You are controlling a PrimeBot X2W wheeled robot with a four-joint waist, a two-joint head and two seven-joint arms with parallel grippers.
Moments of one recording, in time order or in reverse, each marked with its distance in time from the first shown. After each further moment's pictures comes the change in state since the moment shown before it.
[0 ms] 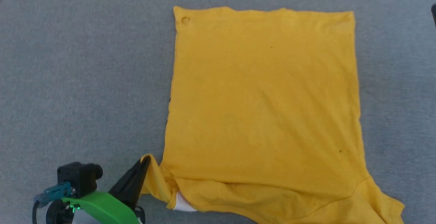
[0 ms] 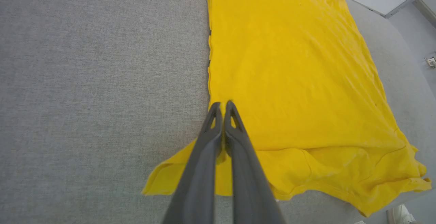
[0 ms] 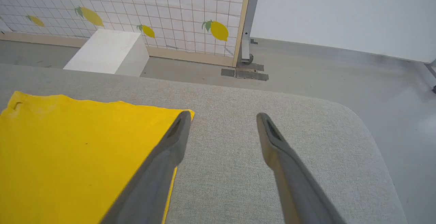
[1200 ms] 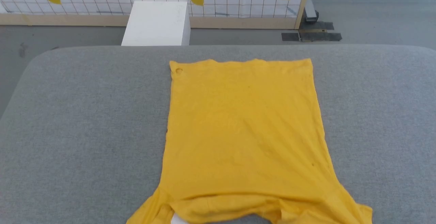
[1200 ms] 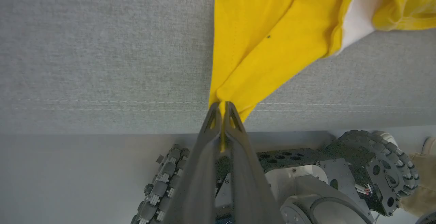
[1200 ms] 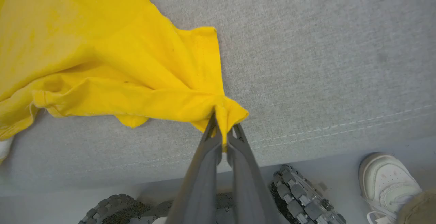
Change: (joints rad) left arm 0.221 0.062 -0.033 0.315 -0.030 0.003 0.122; right arm 1.039 0.253 -0.045 -0.084 0.256 0.000 -0.214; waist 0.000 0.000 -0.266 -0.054
